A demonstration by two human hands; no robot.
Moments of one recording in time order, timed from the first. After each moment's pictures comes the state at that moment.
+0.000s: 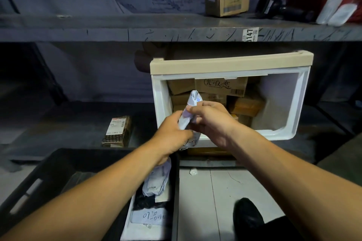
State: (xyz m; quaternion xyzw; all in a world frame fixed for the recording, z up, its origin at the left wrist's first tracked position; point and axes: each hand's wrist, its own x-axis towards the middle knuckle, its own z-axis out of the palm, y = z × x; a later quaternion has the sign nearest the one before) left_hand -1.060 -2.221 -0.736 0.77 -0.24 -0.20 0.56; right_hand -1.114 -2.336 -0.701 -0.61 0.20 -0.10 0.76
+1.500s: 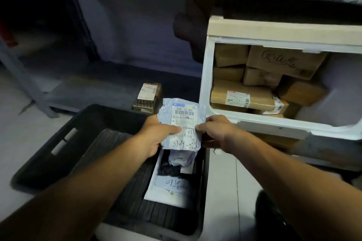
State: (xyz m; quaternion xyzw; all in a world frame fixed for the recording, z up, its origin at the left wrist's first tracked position) left_hand -1.010 -2.104 -0.827 0.69 0.05 -0.24 0.68; right_hand -1.059 -2.274 -0.810 -0.74 0.30 0.11 0.59
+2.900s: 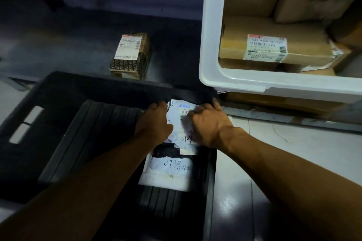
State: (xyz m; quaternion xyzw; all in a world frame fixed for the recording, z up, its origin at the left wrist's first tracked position) left_hand -0.950 -2.139 -0.979 0.97 -0.12 -0.17 0.14; right_hand -1.009 -2.292 -0.951 -0.98 -0.05 0.21 -0.02
